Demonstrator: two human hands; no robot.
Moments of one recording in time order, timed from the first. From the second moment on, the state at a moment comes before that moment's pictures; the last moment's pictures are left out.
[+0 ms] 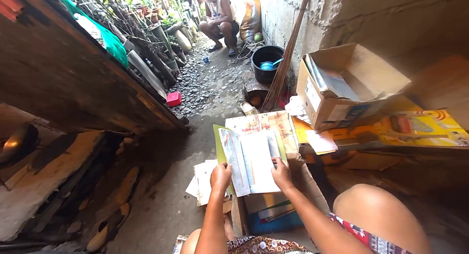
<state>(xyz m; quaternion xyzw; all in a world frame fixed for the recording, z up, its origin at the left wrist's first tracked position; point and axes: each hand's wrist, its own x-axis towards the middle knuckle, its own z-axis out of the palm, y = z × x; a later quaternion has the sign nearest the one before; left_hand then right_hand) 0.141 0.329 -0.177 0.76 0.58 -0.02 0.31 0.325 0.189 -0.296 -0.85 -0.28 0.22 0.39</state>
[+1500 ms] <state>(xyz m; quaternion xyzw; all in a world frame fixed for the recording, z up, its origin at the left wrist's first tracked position) 0.118 0.344 -0.182 0.74 0.61 -0.03 0.29 0.308 0.194 -0.282 -0.81 -0.31 0.22 0.45</state>
